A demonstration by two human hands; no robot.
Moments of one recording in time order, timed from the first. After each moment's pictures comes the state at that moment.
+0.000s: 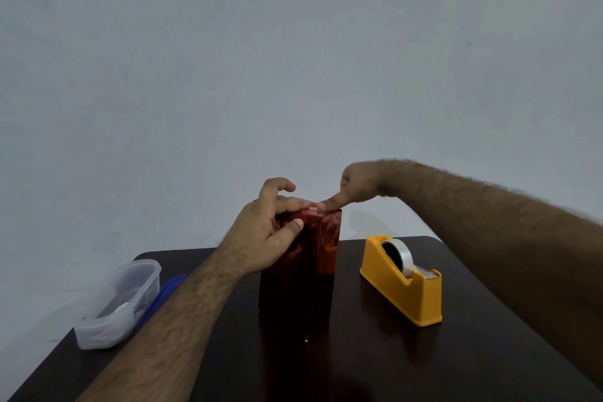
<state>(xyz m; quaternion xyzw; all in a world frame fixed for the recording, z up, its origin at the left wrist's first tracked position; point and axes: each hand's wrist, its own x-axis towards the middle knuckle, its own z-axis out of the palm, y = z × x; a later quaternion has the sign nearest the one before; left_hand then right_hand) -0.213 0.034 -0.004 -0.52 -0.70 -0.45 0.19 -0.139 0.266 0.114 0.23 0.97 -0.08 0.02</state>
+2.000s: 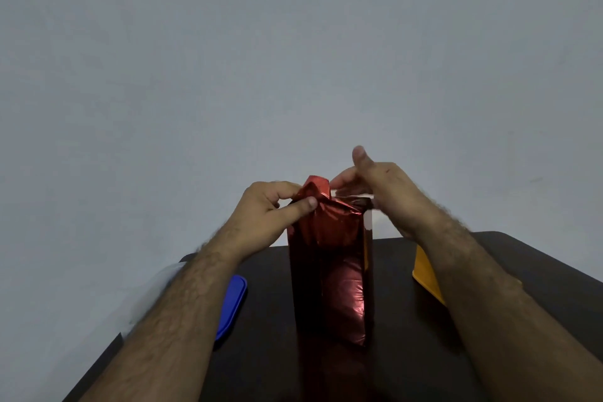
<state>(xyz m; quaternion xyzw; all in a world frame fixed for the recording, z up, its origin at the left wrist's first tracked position) -0.244 0.019 0.019 -0.46 -0.71 -0.53 0.09 -0.142 0.237 0.042 -0.04 0.80 -0.53 -0.26</state>
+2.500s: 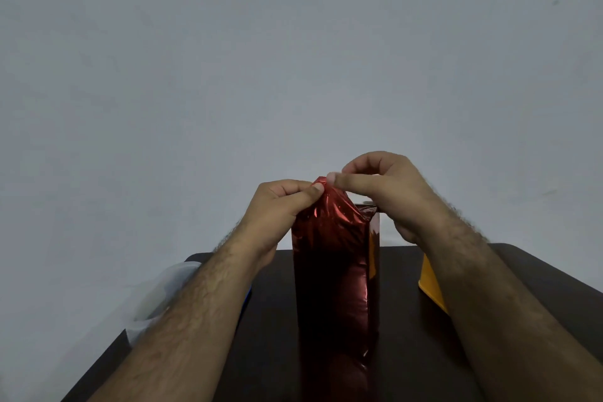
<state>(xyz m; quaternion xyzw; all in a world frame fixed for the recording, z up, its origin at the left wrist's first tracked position) -0.226 0.036 0.025 -0.35 -0.61 -0.71 -0.03 -0.132 0.211 0.058 0.00 0.78 -0.54 -0.32</state>
